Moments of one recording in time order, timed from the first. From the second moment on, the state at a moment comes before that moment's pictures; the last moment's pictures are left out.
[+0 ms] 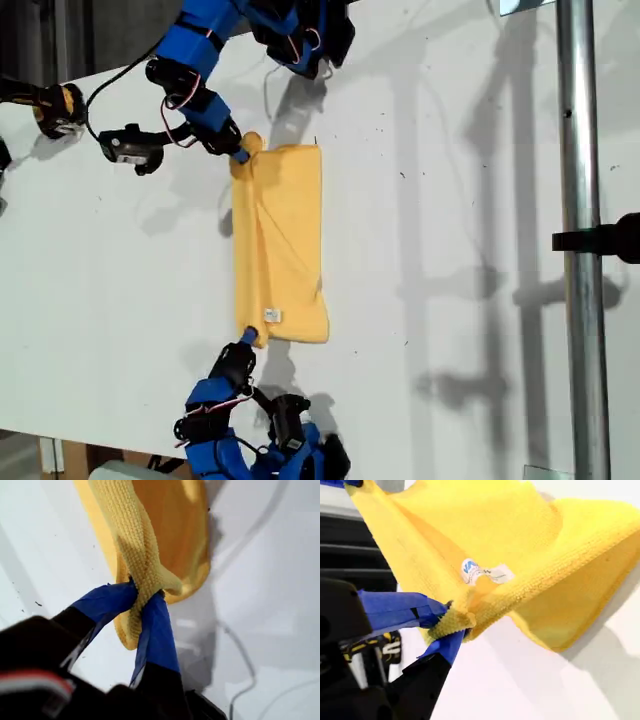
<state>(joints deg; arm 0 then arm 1) -25.6 120.3 113.5 63.2 -37.8 27.4 116.3 99.9 87.2 30.4</state>
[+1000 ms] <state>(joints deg) -26.9 130.5 127.2 53.3 -39.2 27.9 126.9 109.1 81.4 30.1</state>
